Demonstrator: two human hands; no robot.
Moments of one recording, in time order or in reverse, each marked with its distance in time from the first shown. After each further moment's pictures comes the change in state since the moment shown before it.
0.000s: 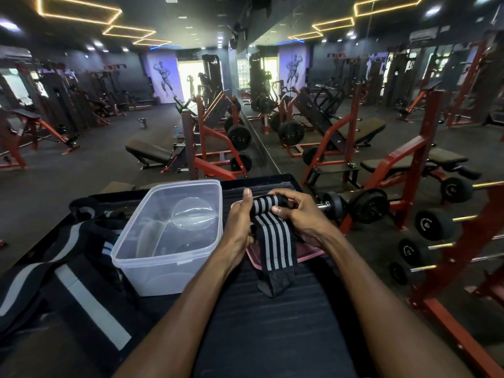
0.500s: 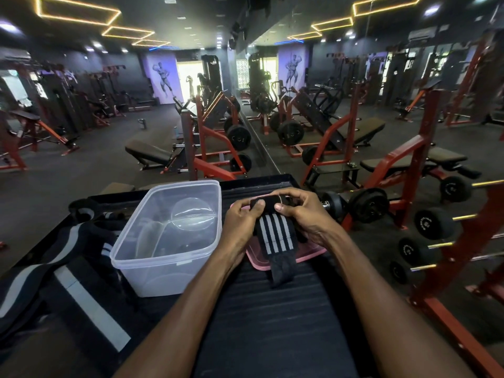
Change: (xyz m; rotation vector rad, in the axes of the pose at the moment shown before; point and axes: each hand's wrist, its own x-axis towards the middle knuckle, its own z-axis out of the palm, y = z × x) left_hand -0.007 0.001 0.002 0.095 0.043 0.101; right_hand -0.001 -0.004 -0.007 -0.003 0.068 0.009
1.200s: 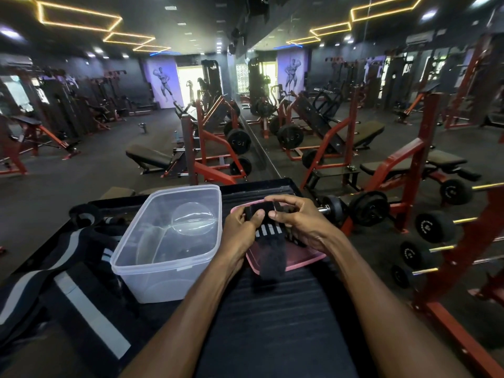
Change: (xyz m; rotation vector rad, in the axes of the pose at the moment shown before) left_hand 0.001 -0.005 -0.003 0.023 0.022 0.023; right_hand -0.006 -0.006 0.001 0.062 -0.118 0.104
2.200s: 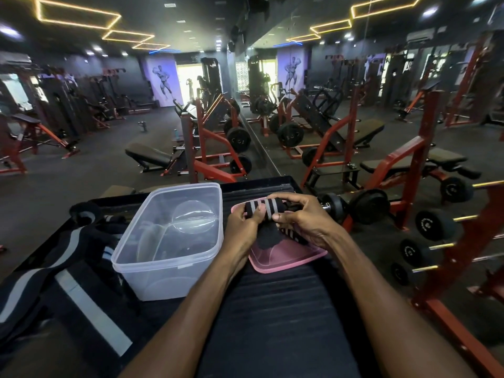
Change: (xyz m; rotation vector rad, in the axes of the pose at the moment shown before) left_hand -0.001 0.001 0.005 -0.081 0.019 -0.024; right_hand 0.000 -0.001 -0.001 0.044 0.017 -0.007
